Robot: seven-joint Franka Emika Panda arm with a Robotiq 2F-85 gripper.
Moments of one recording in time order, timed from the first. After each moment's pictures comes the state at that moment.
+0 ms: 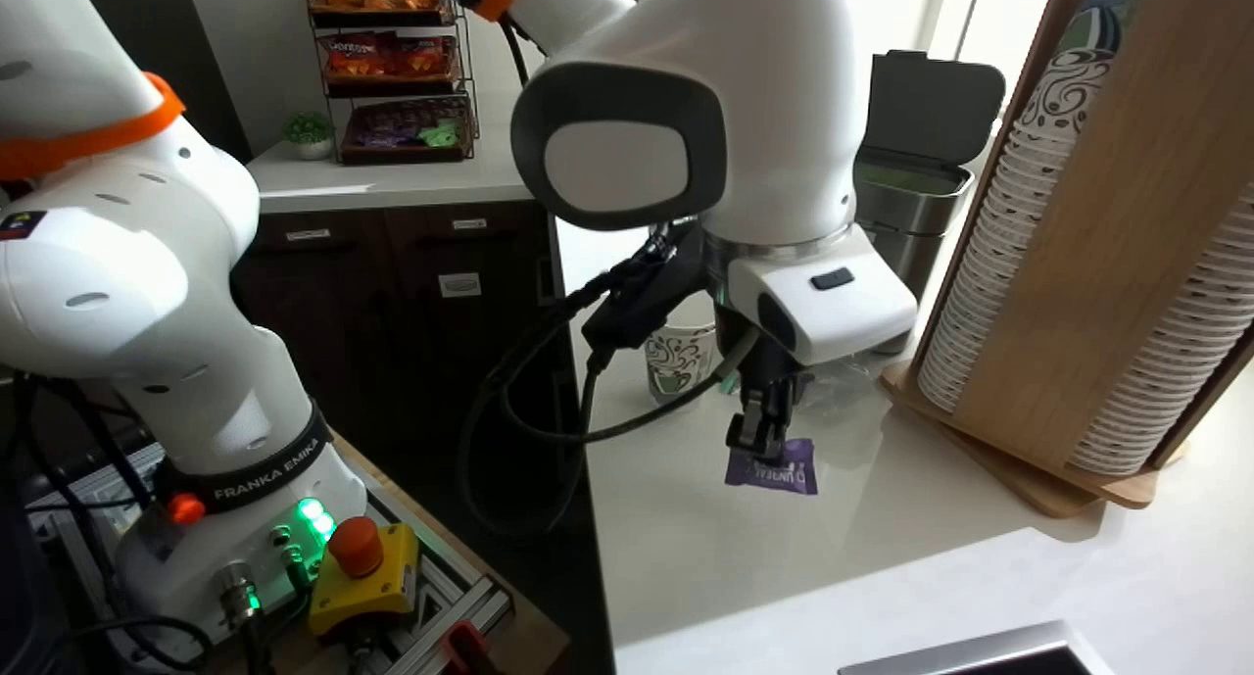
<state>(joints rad) -0.62 -0.18 -0.45 -2.55 0.00 2.54 0.30</state>
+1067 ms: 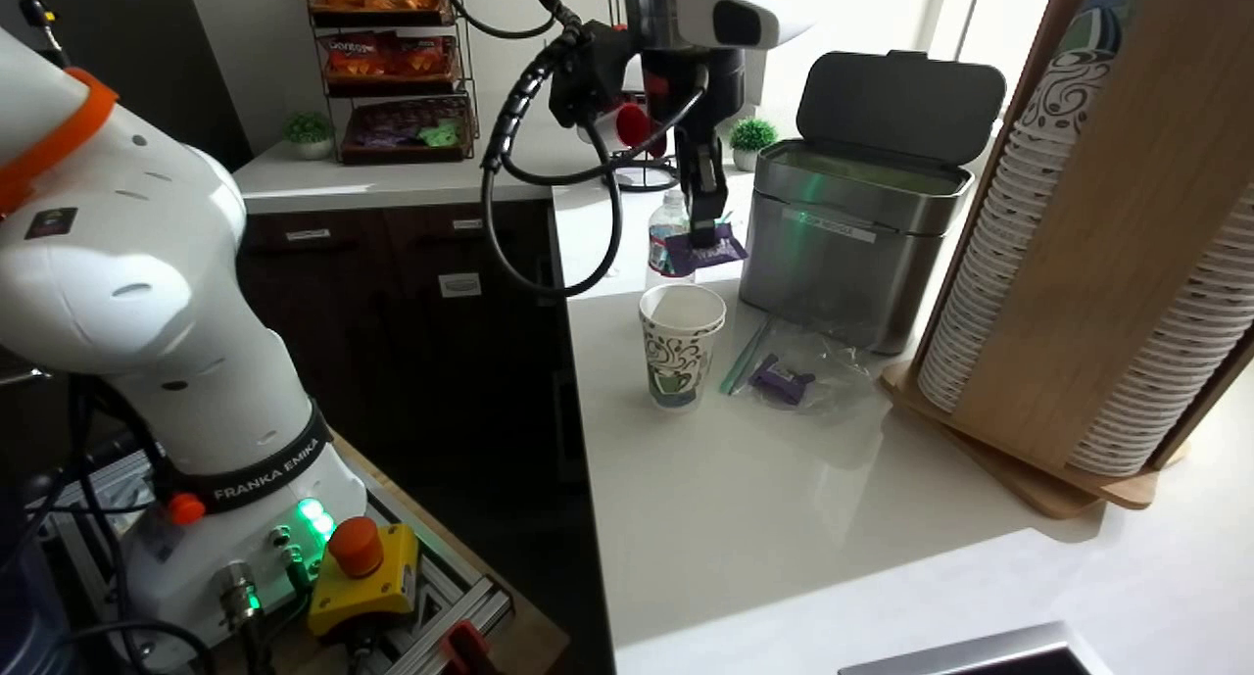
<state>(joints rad) -0.46 -0.53 -0.29 -2.53 -0.04 2.20 0.14</state>
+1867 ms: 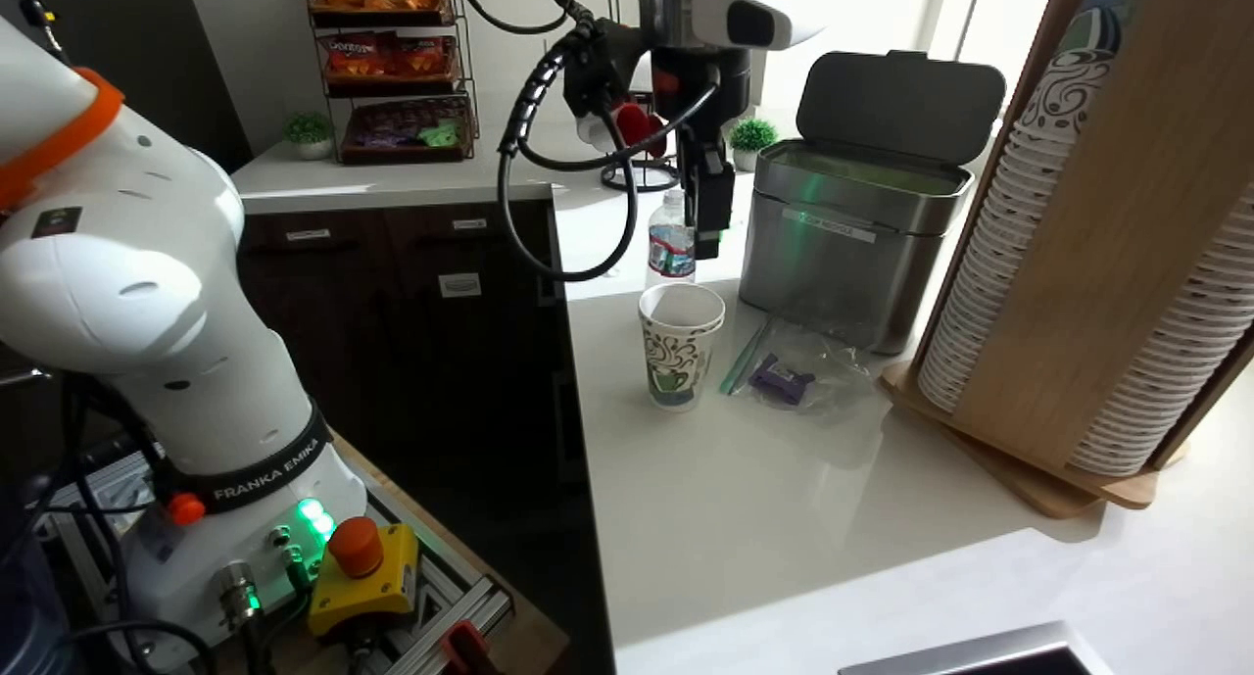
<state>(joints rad) -0.44 -0.48 -0.29 -2.48 -0.04 2.15 0.15</state>
